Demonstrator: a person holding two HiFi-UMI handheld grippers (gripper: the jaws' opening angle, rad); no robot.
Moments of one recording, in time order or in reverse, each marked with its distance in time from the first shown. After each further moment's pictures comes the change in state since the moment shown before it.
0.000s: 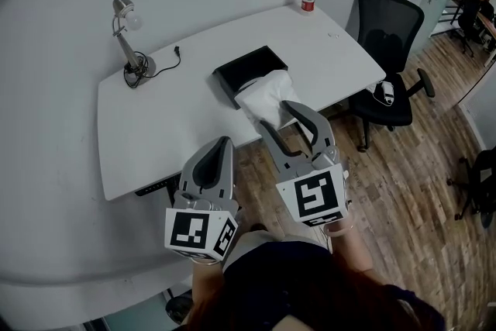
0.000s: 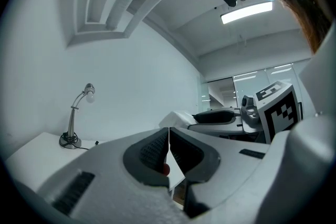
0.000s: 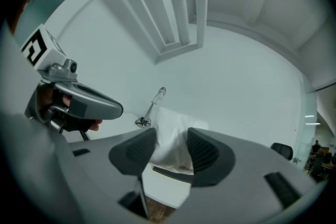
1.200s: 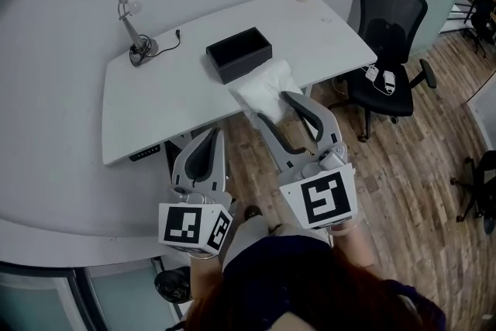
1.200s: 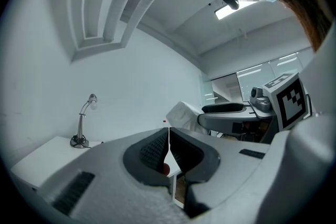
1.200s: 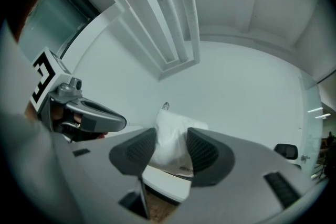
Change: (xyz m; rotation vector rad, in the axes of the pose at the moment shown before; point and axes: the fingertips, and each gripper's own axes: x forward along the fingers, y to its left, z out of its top) left arm -0.045 -0.094 0.013 0.052 -0.008 0.103; right arm -0.120 -0.019 0.014 0.045 -0.137 0.074
